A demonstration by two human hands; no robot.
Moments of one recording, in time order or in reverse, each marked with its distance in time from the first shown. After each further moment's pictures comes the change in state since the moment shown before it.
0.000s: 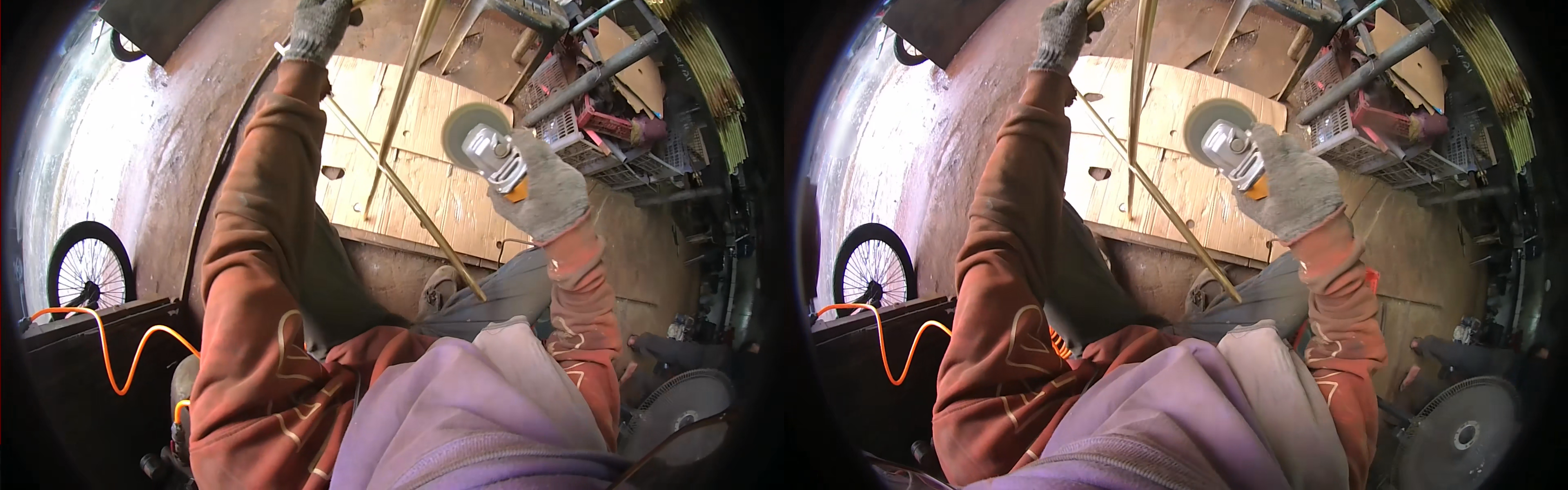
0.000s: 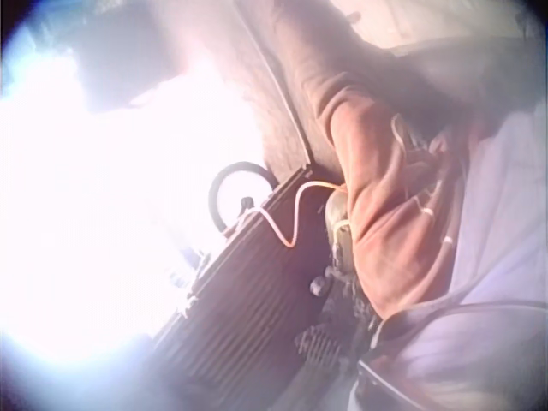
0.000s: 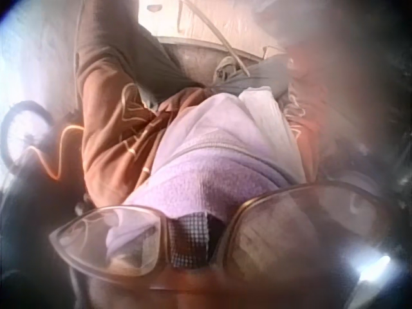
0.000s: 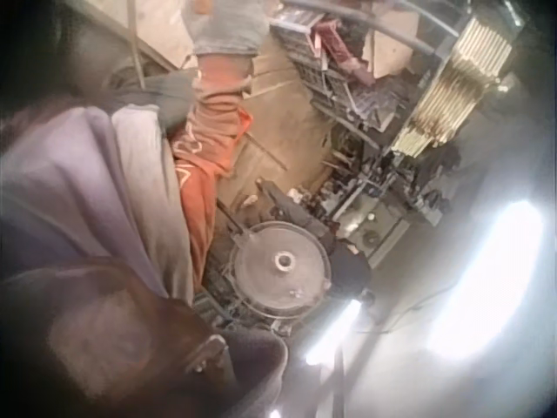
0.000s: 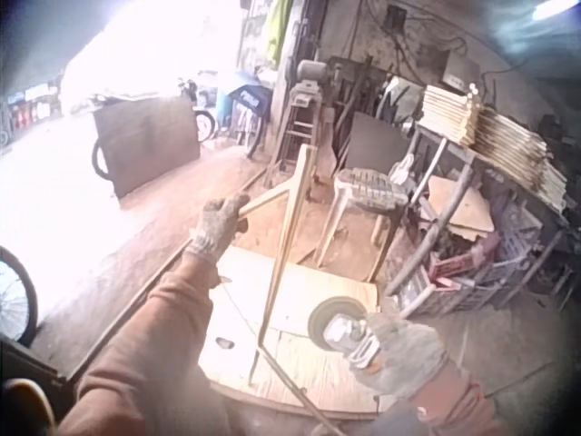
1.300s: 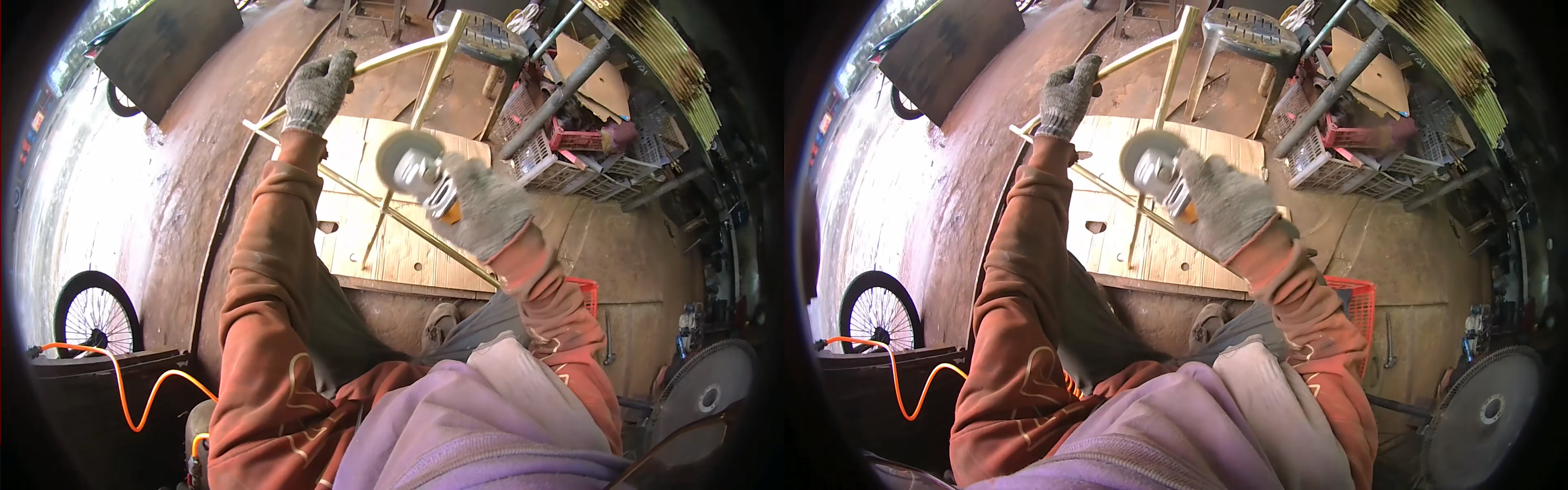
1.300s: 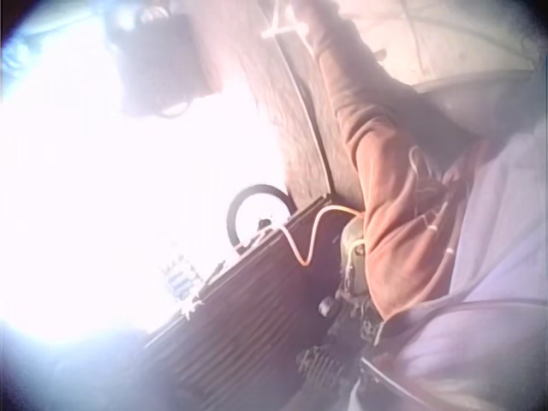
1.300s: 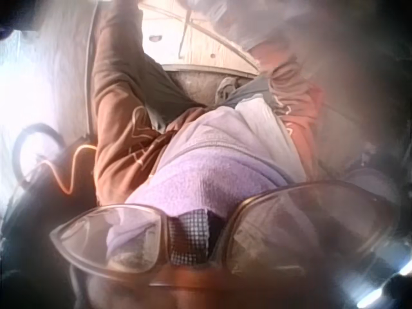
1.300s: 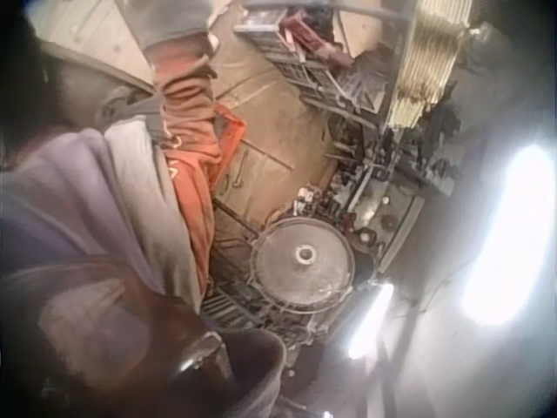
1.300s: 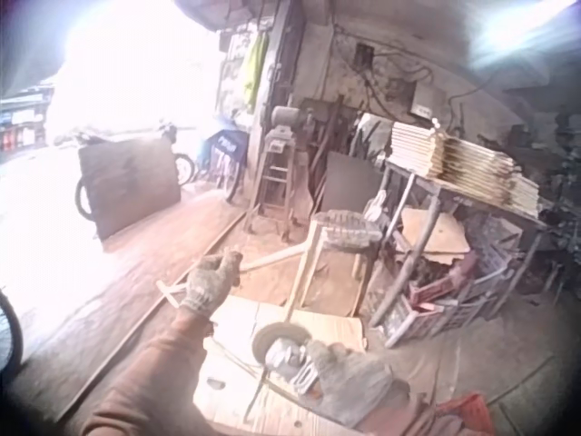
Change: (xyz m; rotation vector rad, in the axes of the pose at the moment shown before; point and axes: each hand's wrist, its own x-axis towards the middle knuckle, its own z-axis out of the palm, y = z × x) left_hand -0.011 0.009 0.005 0.291 -0.050 0.155; right_hand 0.030 -0.043 0.007 -0.020 0.111 -0.048
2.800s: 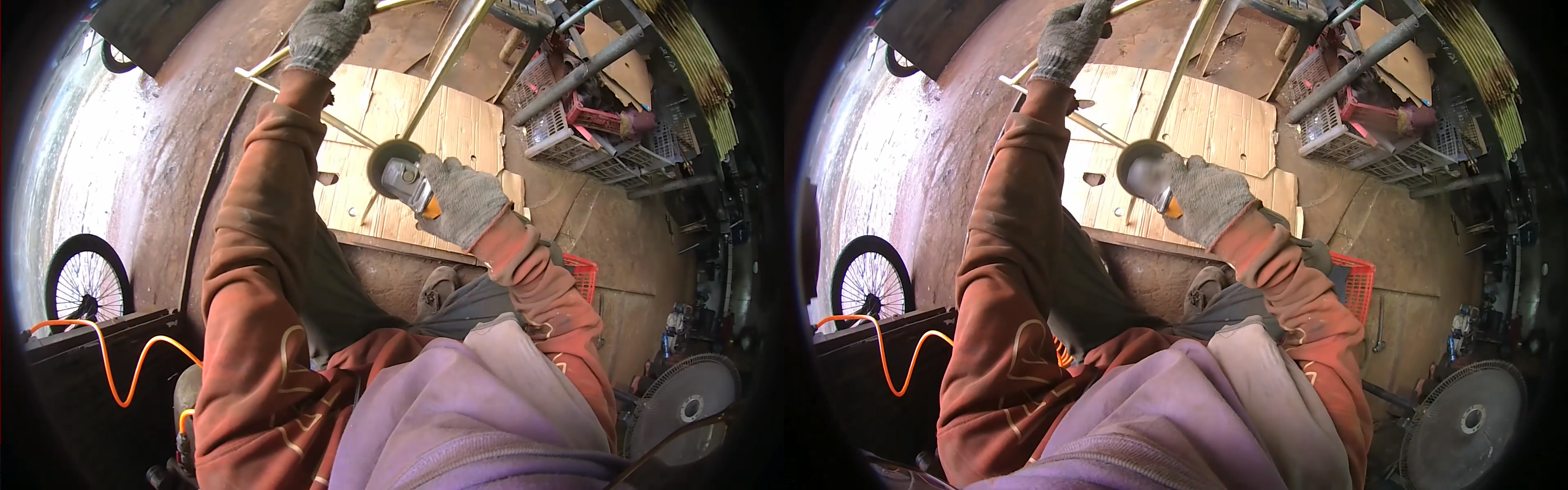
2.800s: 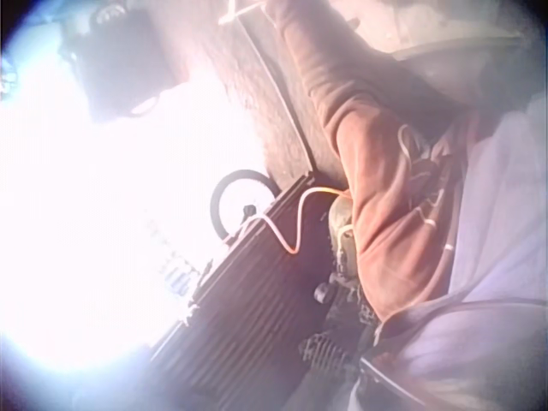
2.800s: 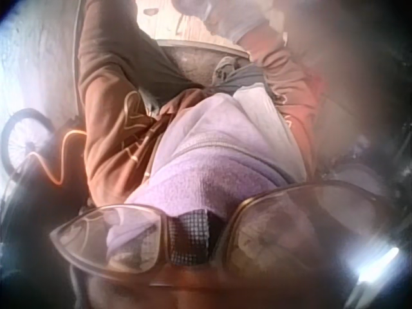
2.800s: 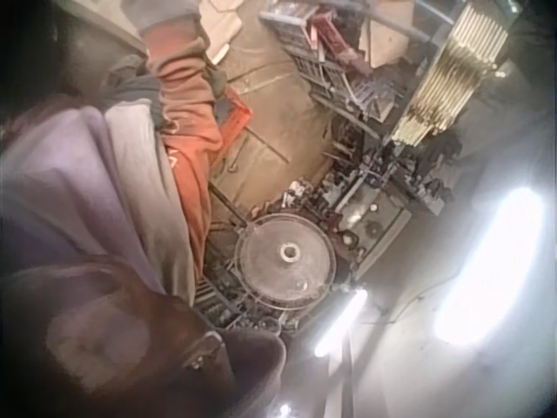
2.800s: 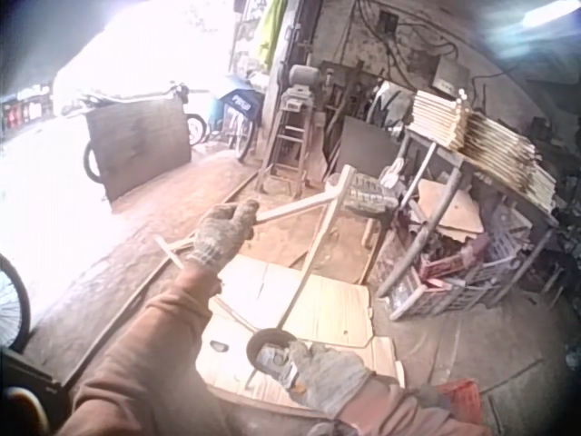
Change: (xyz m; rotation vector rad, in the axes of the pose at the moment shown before) left_hand -0.014 0.023 0.000 -0.087 0.043 -0.038; right_hand -0.023 -0.023 0.055 0.055 -0.460 0.090
